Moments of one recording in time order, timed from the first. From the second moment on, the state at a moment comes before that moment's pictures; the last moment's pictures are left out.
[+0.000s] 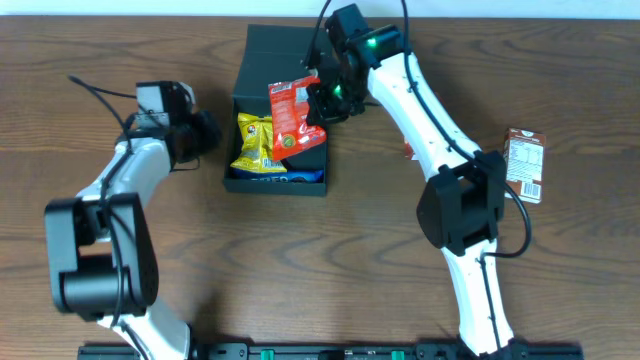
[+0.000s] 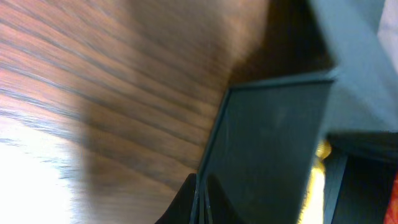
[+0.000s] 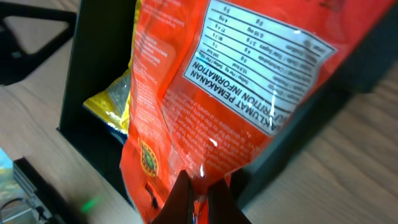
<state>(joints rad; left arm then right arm) 0.07 1.86 1.10 -0.25 0.37 -0.45 0.45 2.38 2.30 -1.25 -0.48 0.12</state>
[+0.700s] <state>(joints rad) 0.02 1.90 1.09 -0.19 0.41 -0.51 0.48 2.42 2.30 -1.38 -0.26 0.27</state>
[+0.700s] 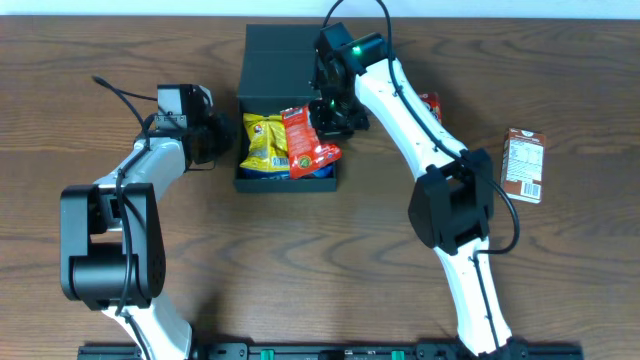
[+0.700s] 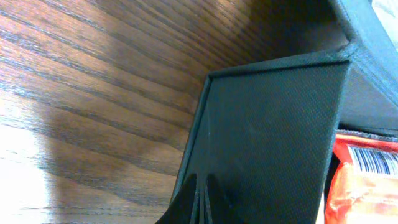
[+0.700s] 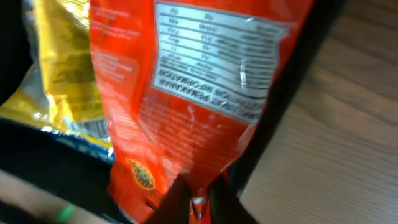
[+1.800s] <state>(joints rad) 0.02 1.90 1.09 -0.18 0.41 -0.51 0.53 2.30 1.96 -1.18 -0.10 0.17</state>
